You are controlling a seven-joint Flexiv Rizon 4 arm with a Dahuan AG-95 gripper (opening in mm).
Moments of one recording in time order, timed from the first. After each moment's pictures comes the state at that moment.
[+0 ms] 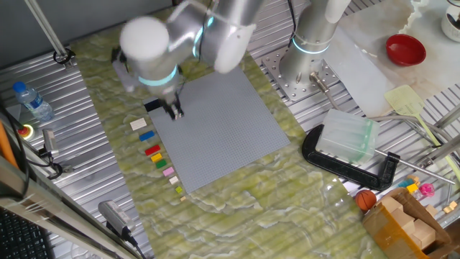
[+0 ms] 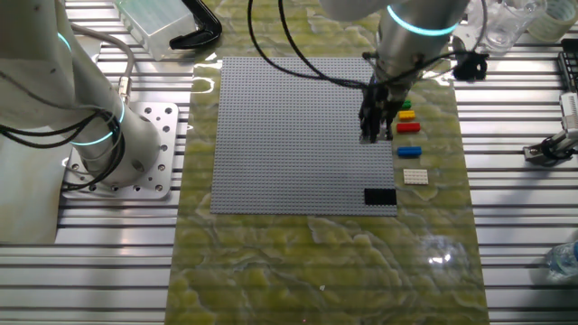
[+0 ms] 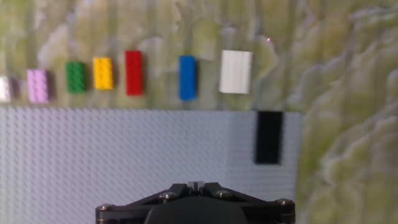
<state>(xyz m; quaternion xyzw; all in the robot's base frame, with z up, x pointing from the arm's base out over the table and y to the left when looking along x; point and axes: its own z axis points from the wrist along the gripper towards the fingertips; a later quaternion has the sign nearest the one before) 0.503 -0.020 0.079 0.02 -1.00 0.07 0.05</state>
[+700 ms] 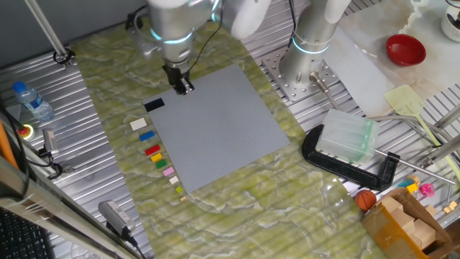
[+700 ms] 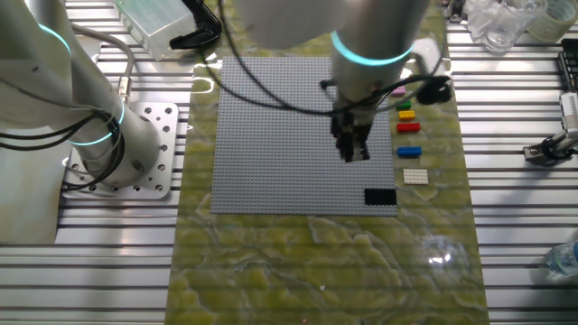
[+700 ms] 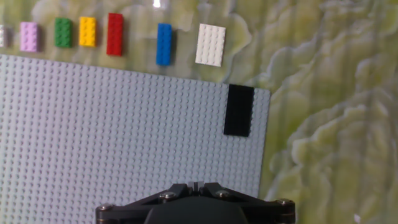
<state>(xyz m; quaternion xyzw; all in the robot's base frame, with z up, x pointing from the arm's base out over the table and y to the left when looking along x) 0.460 -0.050 0.095 0.08 -1.00 0.04 -0.02</state>
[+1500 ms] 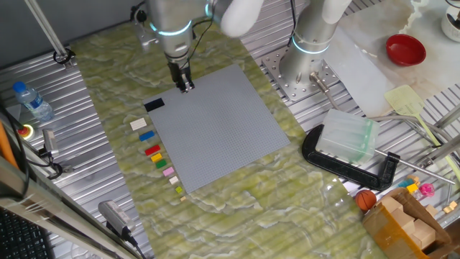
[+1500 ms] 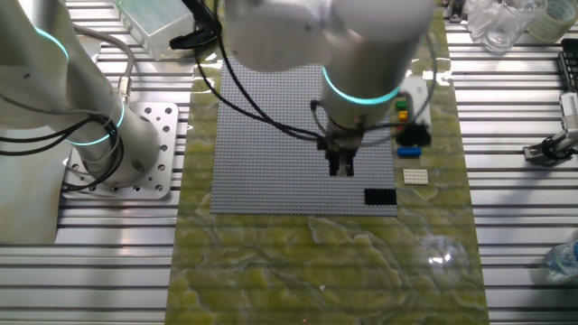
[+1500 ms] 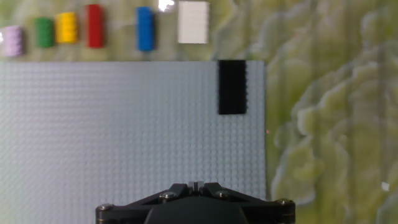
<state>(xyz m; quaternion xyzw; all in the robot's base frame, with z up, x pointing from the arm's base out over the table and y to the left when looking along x) 0.450 -0.069 0.061 -0.03 -1.00 0.01 0.01</state>
